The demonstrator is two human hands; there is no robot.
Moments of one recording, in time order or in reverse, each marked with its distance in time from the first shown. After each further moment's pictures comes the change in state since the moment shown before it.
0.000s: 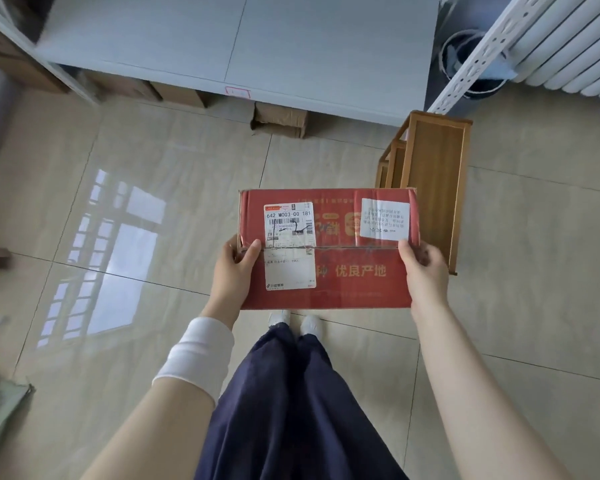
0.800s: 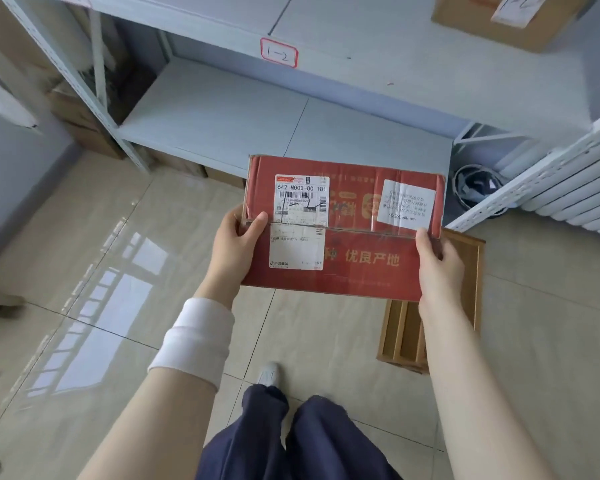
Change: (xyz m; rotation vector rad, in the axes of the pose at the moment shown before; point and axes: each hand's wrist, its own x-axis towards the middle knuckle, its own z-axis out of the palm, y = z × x) left_hand 0.086 0.192 -0.127 -0.176 0.041 0.286; right_hand -0.042 -0.203 0.142 0.068 -0.046 -0.252
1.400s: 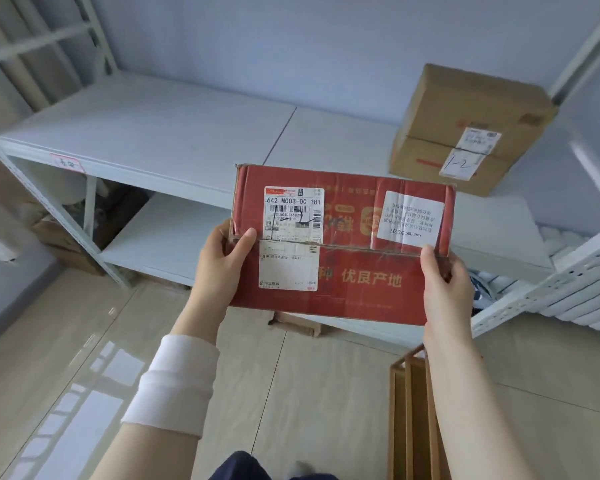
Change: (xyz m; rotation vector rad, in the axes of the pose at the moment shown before) left_hand 0.144 0.165 0.055 -0.079 -0.025 0.256; right_hand 0.116 -0.174 0.047 0.180 0.069 -0.262
